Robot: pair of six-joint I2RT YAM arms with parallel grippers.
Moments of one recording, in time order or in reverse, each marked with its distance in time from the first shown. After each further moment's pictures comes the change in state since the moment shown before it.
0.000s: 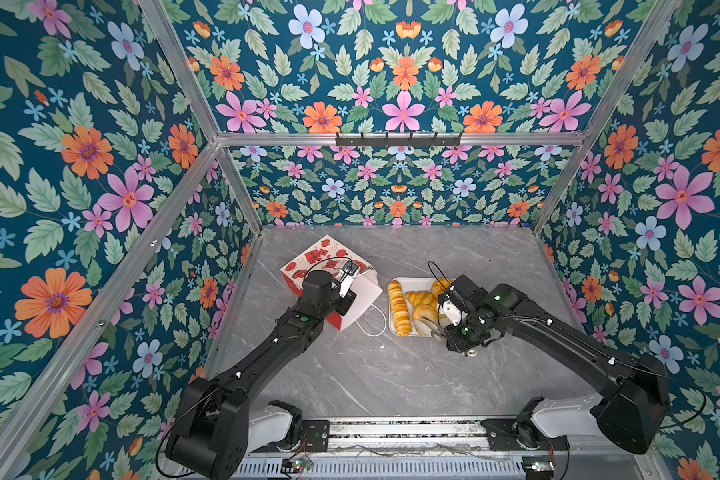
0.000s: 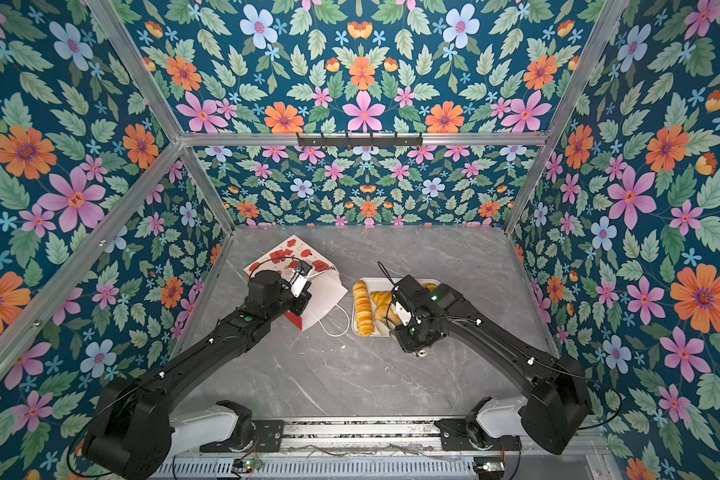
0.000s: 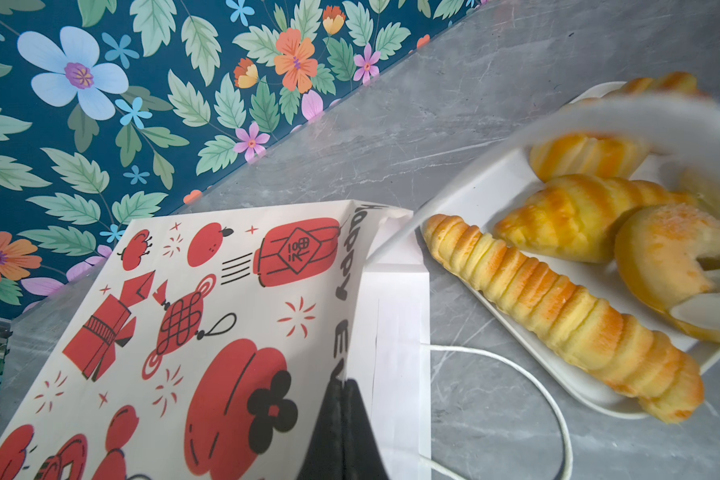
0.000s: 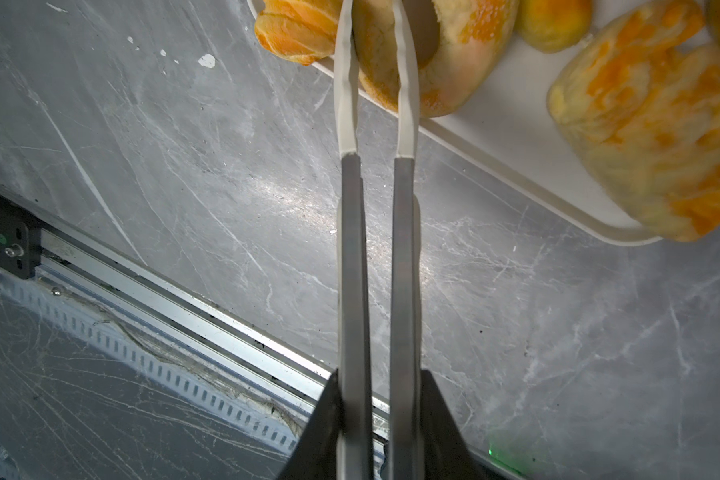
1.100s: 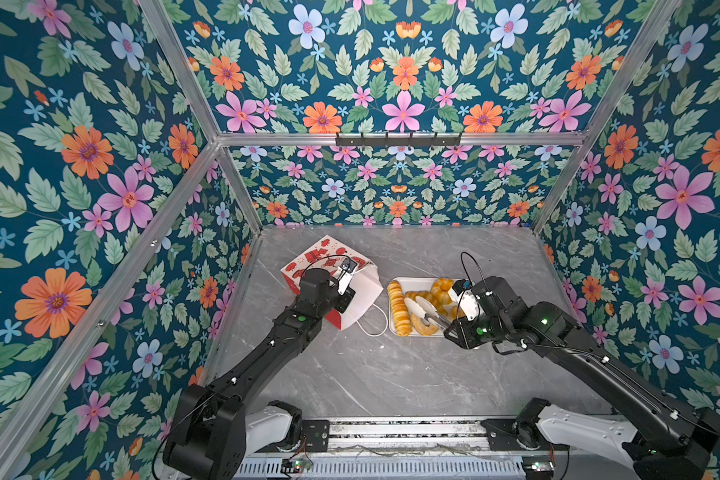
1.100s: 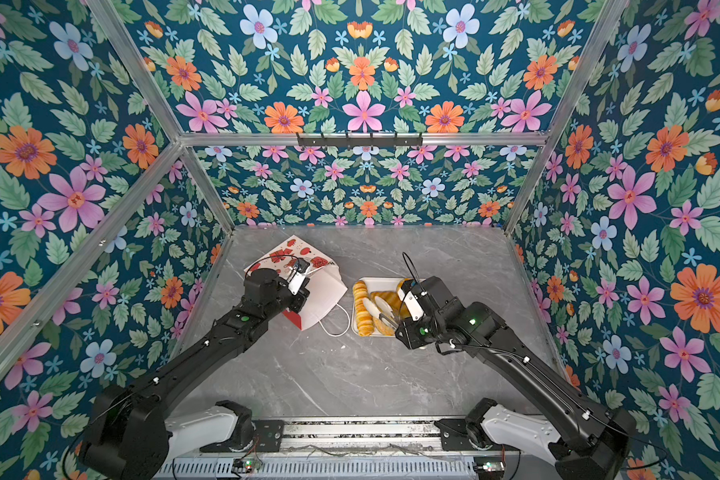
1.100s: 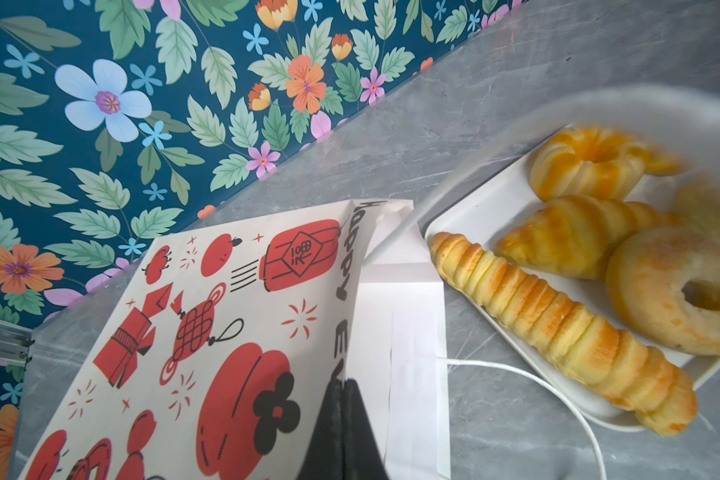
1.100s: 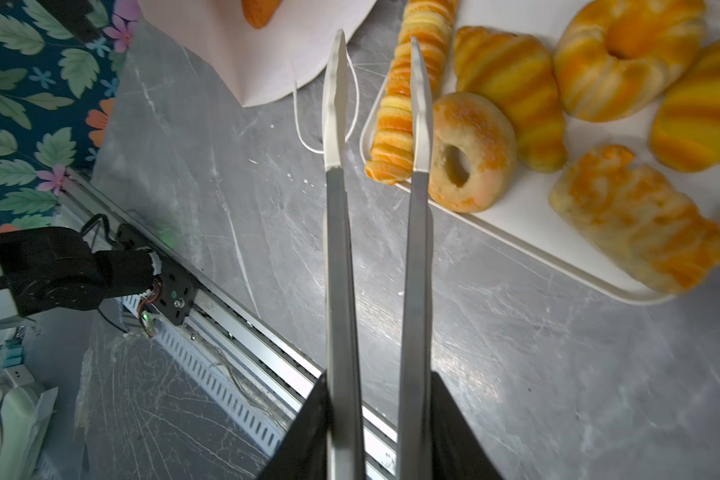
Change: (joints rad) left arm 0.001 -0.035 0.026 -0.016 -0.001 0.006; right arm 0.015 -0.264 -0.060 0.232 -0.076 0.111
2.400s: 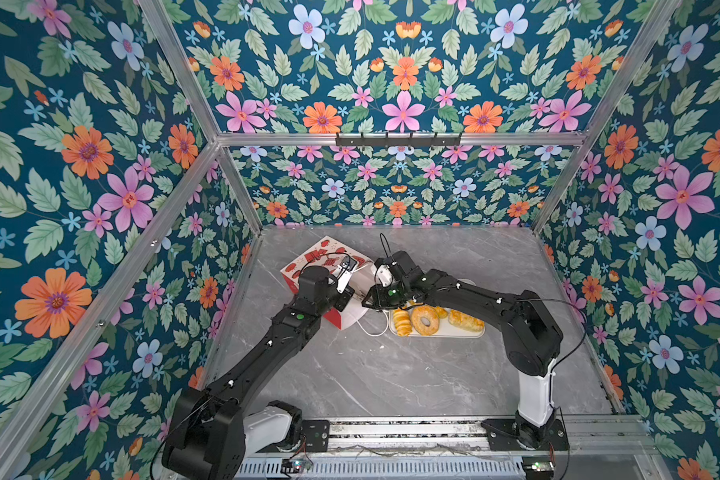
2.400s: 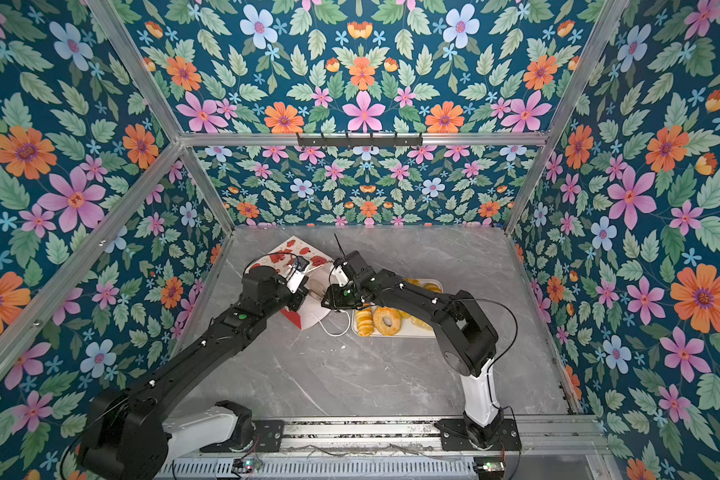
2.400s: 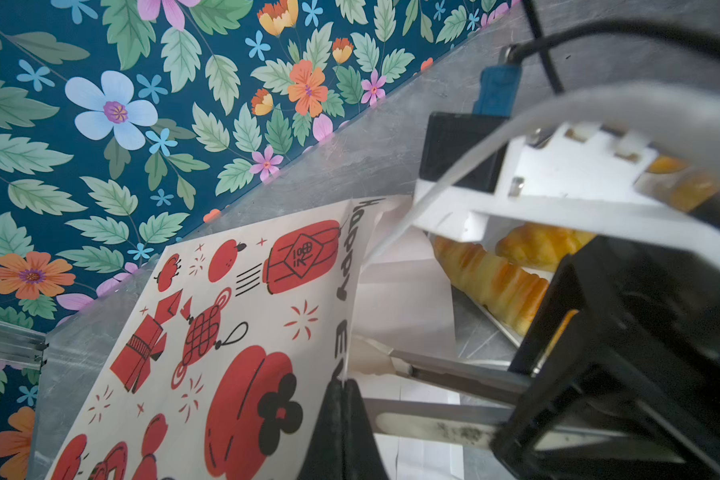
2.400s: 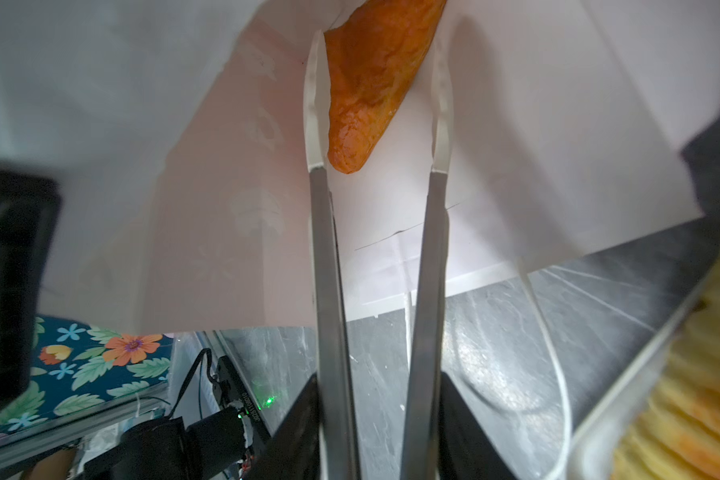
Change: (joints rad) left arm 0.002 -0.005 0.028 -0.045 0.004 0.018; right arm 0.061 0.885 0.416 0.569 -0.218 0.240
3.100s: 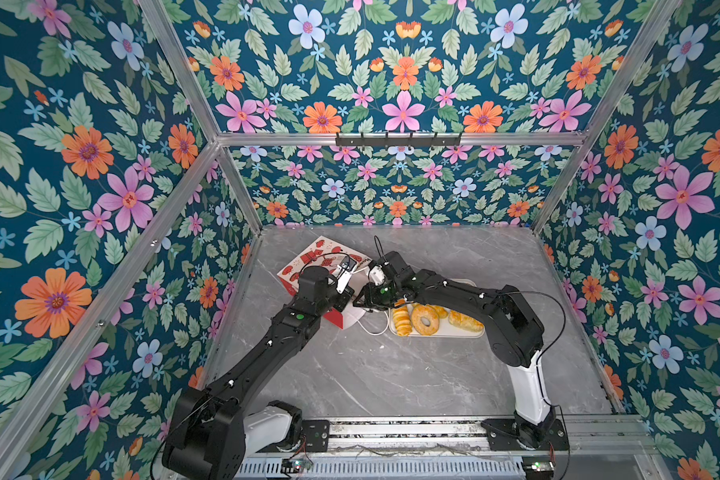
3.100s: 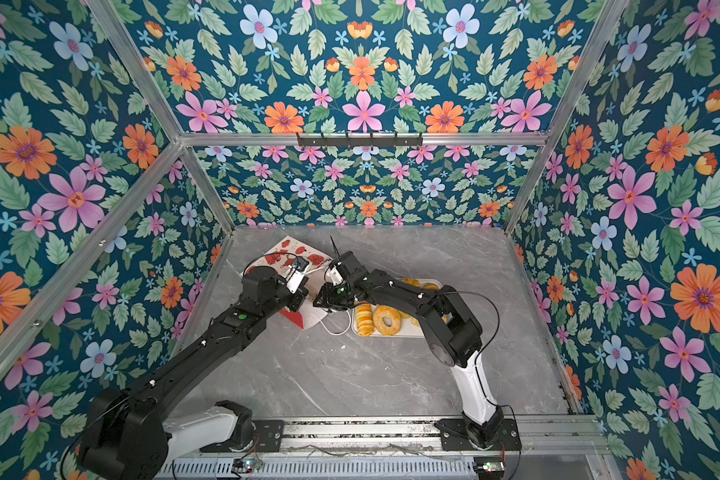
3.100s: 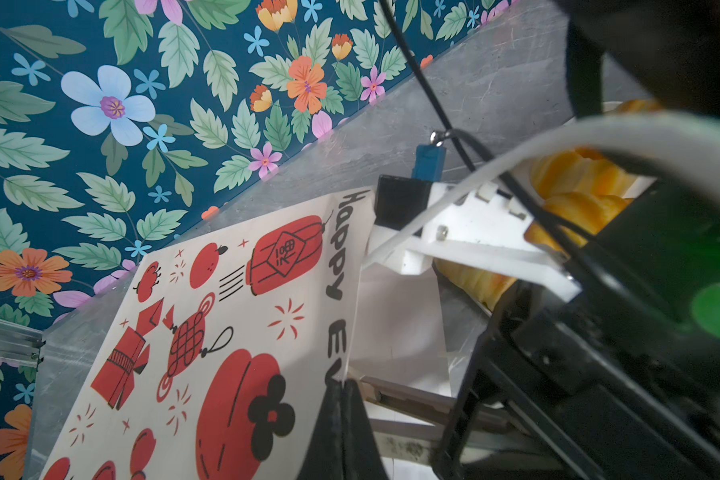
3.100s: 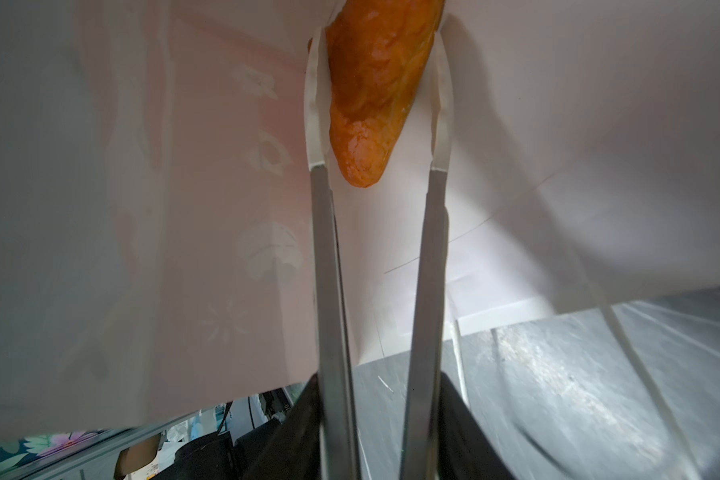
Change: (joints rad) left arm 0.001 0.000 -0.003 -0.003 0.005 0.000; right arm 0.000 0.131 0.087 0.056 -0.099 0.141
